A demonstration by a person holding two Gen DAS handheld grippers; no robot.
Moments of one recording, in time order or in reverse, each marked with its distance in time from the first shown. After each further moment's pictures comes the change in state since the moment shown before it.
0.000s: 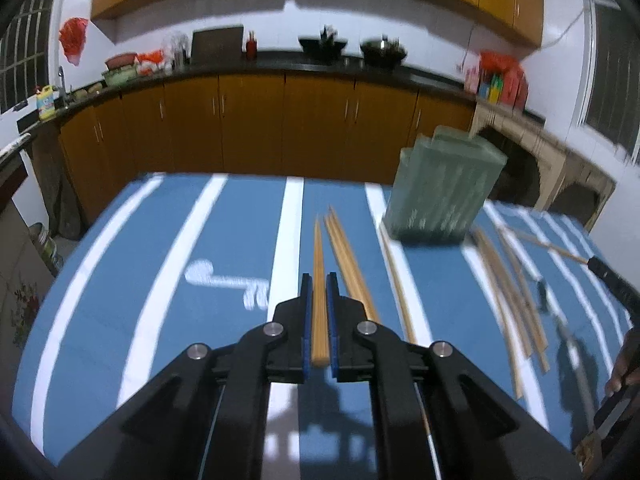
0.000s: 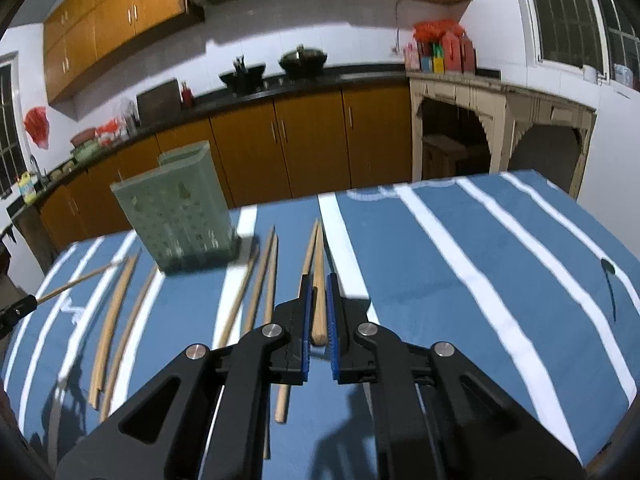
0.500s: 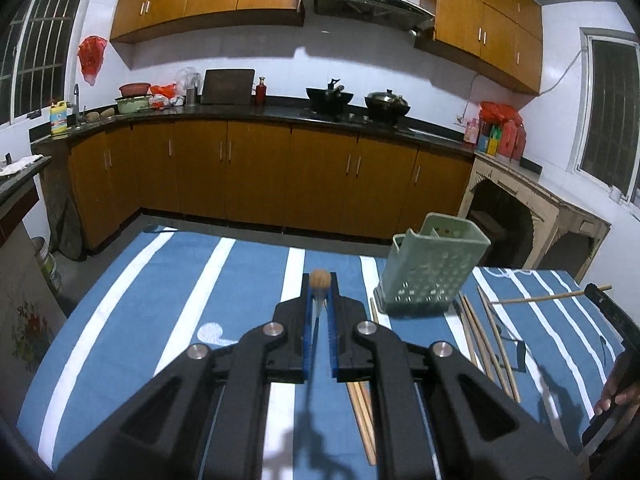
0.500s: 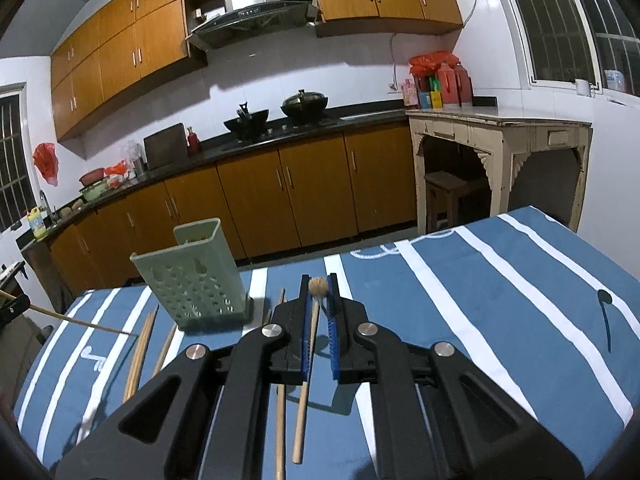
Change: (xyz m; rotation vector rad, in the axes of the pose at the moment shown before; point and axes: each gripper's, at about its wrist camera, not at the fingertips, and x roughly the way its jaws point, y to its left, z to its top) left arm -0.034 -0.002 0.046 -0.044 -0.152 0.005; right arm -0.019 -0.006 0.036 0.043 -0.119 0.034
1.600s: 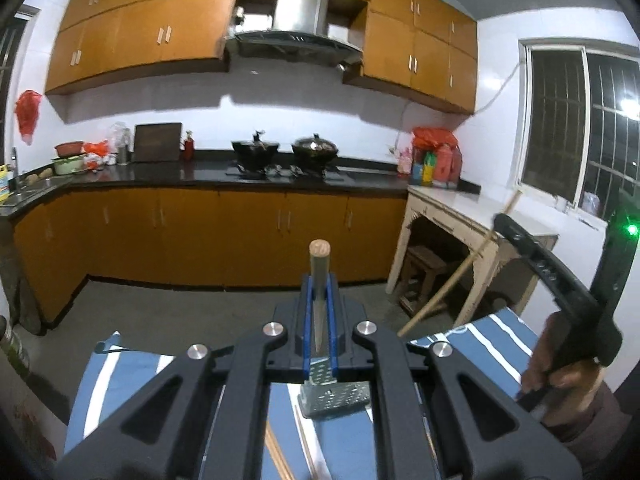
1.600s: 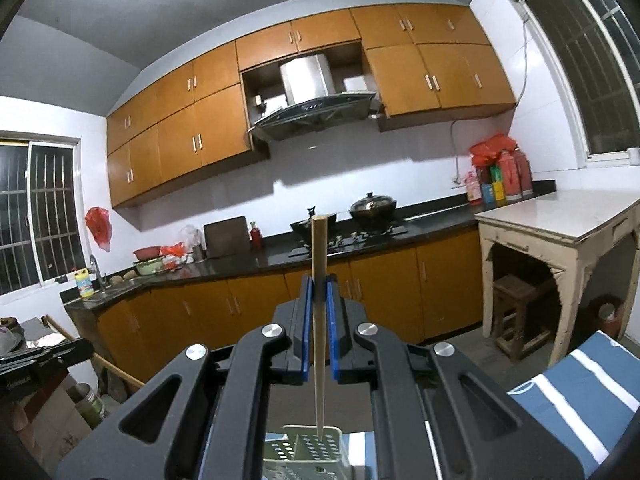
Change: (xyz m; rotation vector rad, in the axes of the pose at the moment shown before) left arm -0.014 -0.091 0.176 0.132 -0.085 -0.226; right arm 0.005 0.098 0.160 -0.047 -0.301 0.213
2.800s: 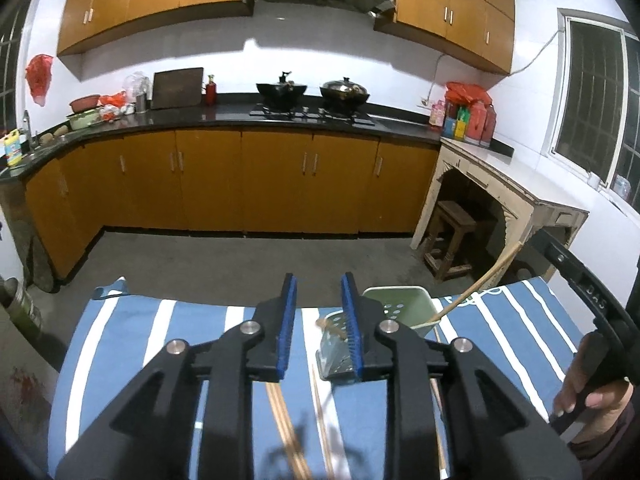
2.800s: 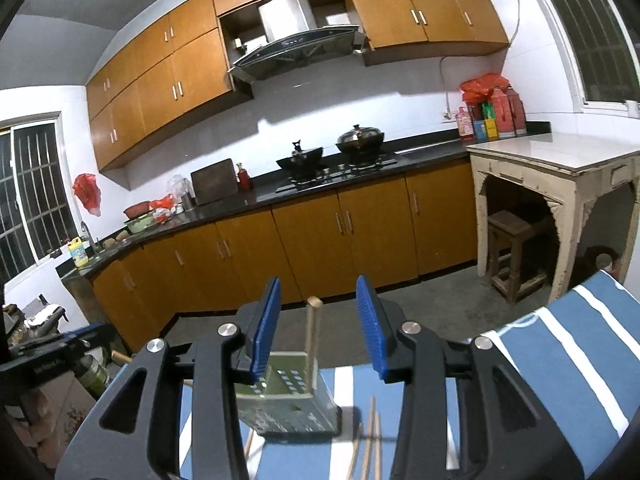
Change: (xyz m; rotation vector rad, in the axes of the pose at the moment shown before) left arm 0.053 0.030 -0.072 -0.059 0.165 0.107; right arm -0.001 -0.033 -0.055 0.057 0.225 -0.044
